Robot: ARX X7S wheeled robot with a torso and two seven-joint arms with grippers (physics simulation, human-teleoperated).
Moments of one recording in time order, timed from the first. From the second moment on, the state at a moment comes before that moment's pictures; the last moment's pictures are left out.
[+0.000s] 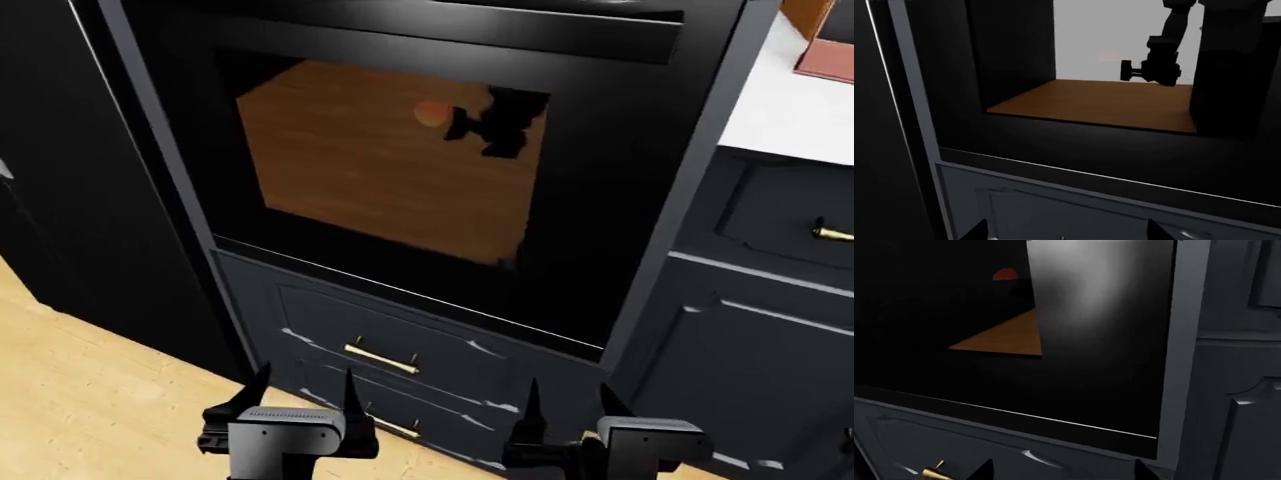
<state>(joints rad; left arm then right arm) 0.00 -0.21 0.31 0.03 -0.18 0.04 -0.28 -0.02 0.22 -0.22 0.05 0.31 -0.08 0.21</state>
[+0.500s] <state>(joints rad) -0.01 -0.22 0.33 0.04 -0.18 0.02 -0.29 -0.02 0.23 -0.24 0.06 0.32 -0.07 0.21</state>
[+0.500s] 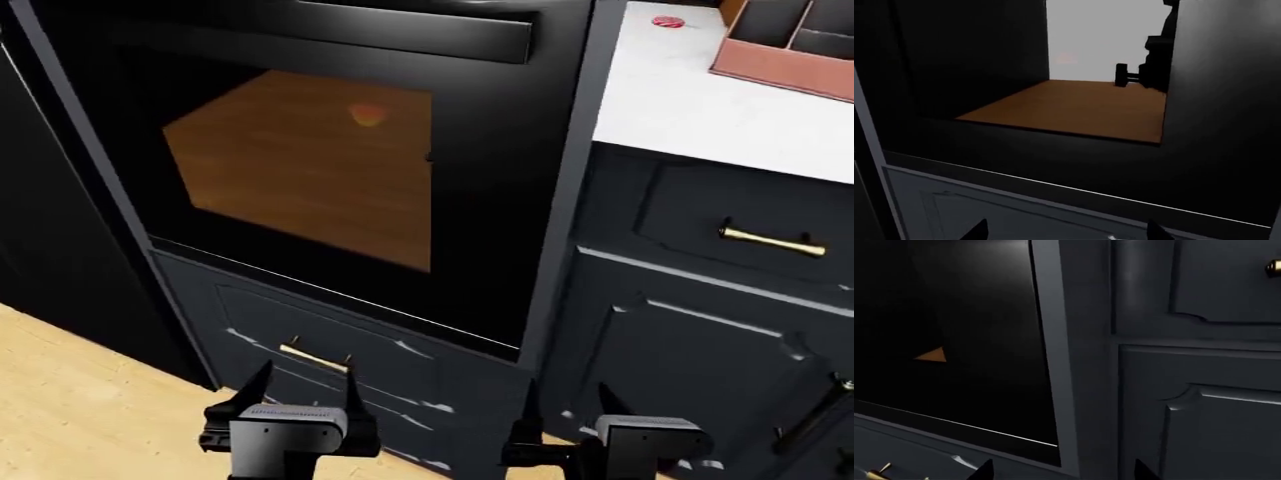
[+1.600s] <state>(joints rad) -0.01 -0.23 0.35 0.04 -0.20 0.04 -0.32 -0.02 0.24 -0.25 0.07 0.34 -0.10 0.22</state>
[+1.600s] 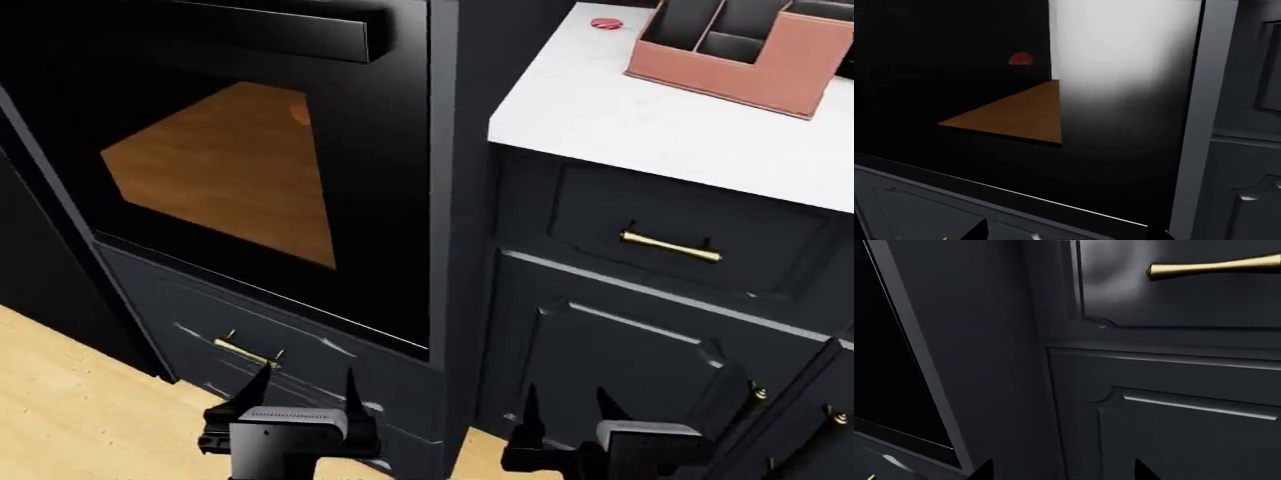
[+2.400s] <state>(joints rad) -0.01 -0.25 0.37 0.04 -0.20 0.03 -0.34 -0.02 0.25 -0.27 0.08 0.36 -0.11 0.22</state>
